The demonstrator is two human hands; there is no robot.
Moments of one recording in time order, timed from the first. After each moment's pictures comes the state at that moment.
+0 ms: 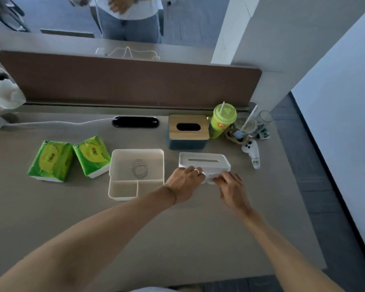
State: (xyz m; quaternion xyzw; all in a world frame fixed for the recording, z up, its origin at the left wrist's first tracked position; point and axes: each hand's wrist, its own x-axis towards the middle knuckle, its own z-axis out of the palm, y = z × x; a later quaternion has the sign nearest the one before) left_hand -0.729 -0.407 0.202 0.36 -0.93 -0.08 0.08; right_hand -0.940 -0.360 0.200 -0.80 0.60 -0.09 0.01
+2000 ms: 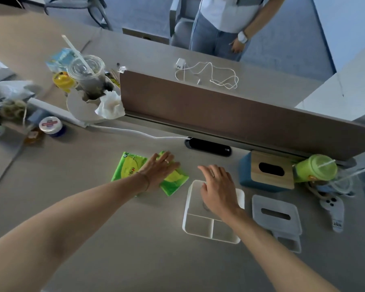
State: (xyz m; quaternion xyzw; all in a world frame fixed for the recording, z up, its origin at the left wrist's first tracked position) left_hand -0.389 -0.528 0.168 0.48 -0.85 -0.04 -0.20; right_hand -0.631 -0.495 0.217 -0.83 0.54 -0.06 0.10
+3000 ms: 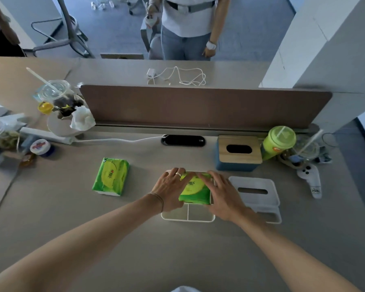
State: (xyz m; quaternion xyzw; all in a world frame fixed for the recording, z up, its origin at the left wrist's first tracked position) left_hand -0.542 -0.452 0.217 0.51 -0.85 -0.12 -0.06; right_hand -0.769 -0.443 0.187 -0.85 0.50 -0.05 0.18
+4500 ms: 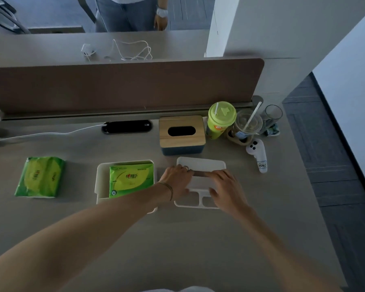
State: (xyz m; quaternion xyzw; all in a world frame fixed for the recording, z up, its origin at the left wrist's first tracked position) left_hand -0.757 -0.482 0.169 0.43 -0.88 -0.12 -0.18; right_hand -0.960 -0.418 0.162 -0.75 0.62 -0.08 0.21
